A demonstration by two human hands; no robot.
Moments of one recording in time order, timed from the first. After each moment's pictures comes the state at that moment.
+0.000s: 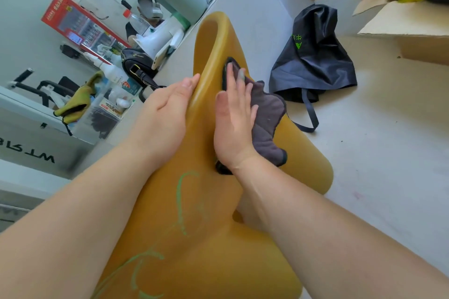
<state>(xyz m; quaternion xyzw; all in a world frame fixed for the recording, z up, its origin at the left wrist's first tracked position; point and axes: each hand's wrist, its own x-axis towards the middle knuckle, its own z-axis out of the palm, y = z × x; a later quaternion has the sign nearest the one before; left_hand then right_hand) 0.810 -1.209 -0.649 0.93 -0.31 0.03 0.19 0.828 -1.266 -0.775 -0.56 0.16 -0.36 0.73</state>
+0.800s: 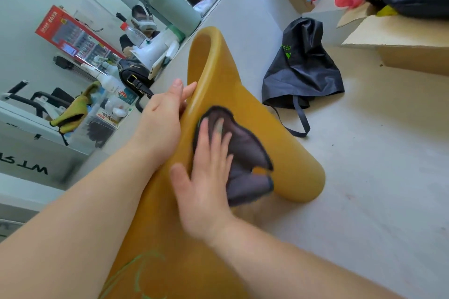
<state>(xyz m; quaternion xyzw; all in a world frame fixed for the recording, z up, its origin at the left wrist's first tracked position) 0.814 -1.210 -0.652 0.93 -0.27 -0.01 0.26 0.760 -1.183 -0.776 -0.61 0.09 -0.32 0.72</state>
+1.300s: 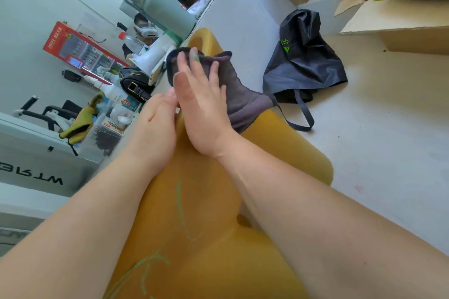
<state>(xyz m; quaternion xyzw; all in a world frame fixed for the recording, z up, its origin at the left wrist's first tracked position) 0.817 -1.208 -0.654 0.93 -0.32 0.08 0.17 0.814 -1.286 -0.730 -0.59 0.05 -0.38 0.71</state>
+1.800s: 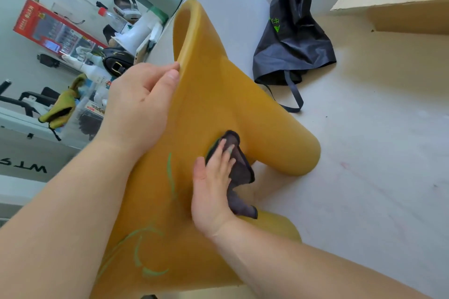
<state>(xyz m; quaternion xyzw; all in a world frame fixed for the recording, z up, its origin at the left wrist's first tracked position) 0.794 -1.199 -0.646 0.91 -0.38 0.15 0.08 0.761 -1.155 -0.811 -0.46 0.21 -0.12 0.85</state>
